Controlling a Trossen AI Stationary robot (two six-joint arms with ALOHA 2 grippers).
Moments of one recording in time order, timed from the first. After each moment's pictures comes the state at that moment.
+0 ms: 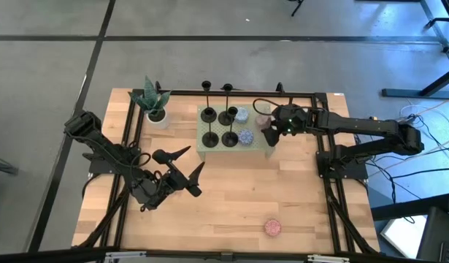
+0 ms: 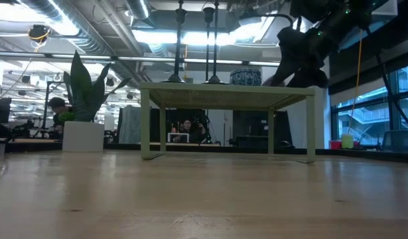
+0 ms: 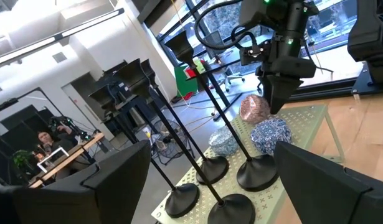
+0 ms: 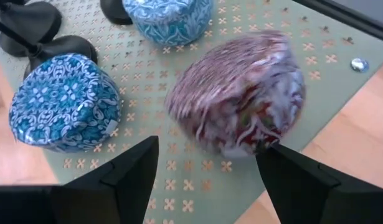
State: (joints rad) left arm -0.69 1.46 0.89 0.67 -1.57 0.60; right arm -0.26 1.13 0.78 -0.45 0.11 0.47
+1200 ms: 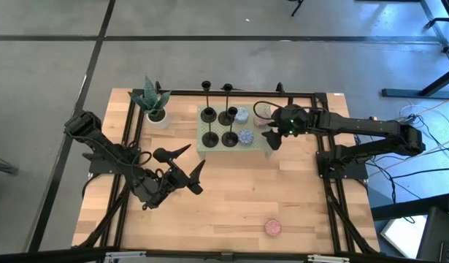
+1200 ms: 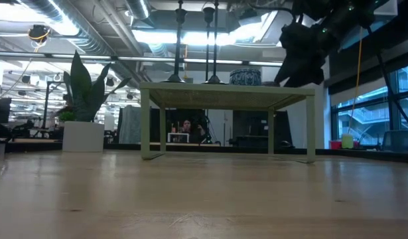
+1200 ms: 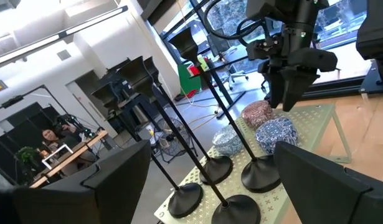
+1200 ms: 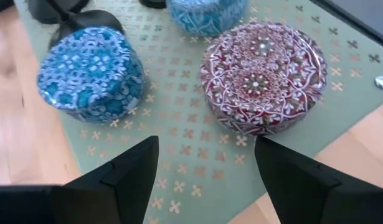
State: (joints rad) left arm -0.67 1.46 0.89 0.67 -1.57 0.60; right arm -0.25 1.10 0.78 -0.46 0.06 0.33
